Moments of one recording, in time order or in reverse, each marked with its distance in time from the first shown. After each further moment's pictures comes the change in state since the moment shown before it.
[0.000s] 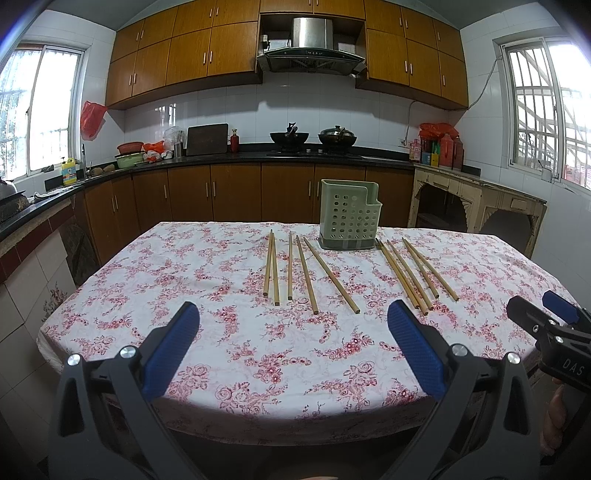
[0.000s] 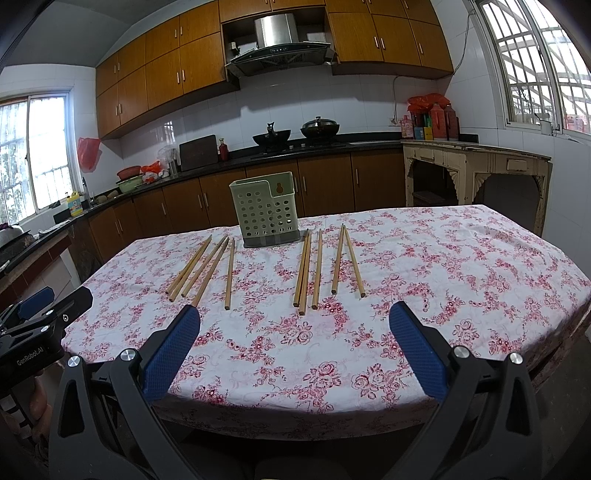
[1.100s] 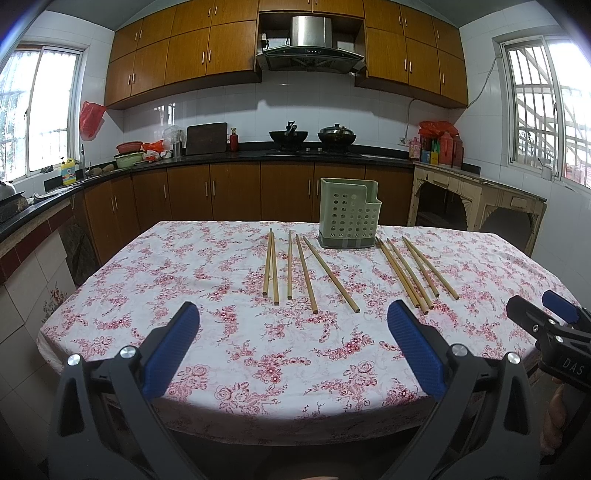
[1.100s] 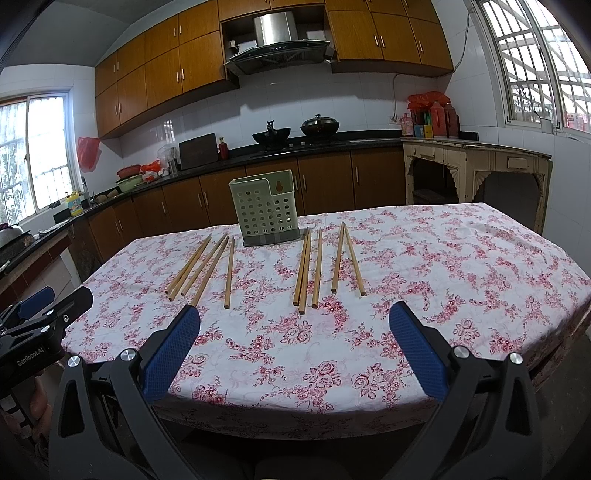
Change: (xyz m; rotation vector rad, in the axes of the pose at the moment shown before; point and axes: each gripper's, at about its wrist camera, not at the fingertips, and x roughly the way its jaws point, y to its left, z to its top) left arm 0.004 -0.001 -0.001 0.001 0.003 0.000; right arm 0.001 0.000 0.000 0.001 0.003 0.000
